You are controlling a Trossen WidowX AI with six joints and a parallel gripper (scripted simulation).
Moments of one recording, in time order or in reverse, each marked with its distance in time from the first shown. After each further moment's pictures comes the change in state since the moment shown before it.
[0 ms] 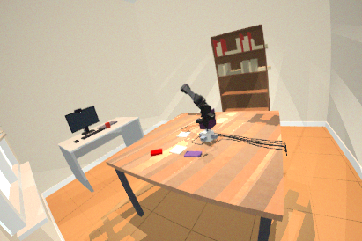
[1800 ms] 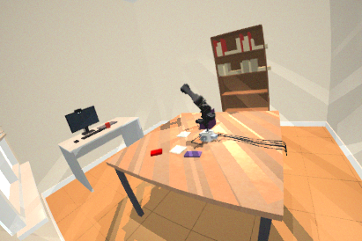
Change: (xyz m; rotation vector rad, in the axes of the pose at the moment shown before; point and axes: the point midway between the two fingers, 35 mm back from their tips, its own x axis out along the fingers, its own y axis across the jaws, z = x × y) arm 0.003 0.000 0.001 -0.001 -0.002 -0.004
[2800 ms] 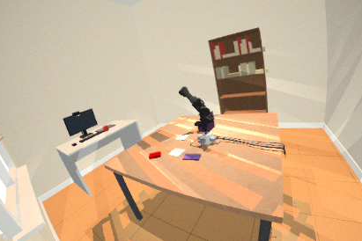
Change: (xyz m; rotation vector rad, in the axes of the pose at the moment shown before) arm -0.001 0.000 0.000 -0.003 0.001 -0.001
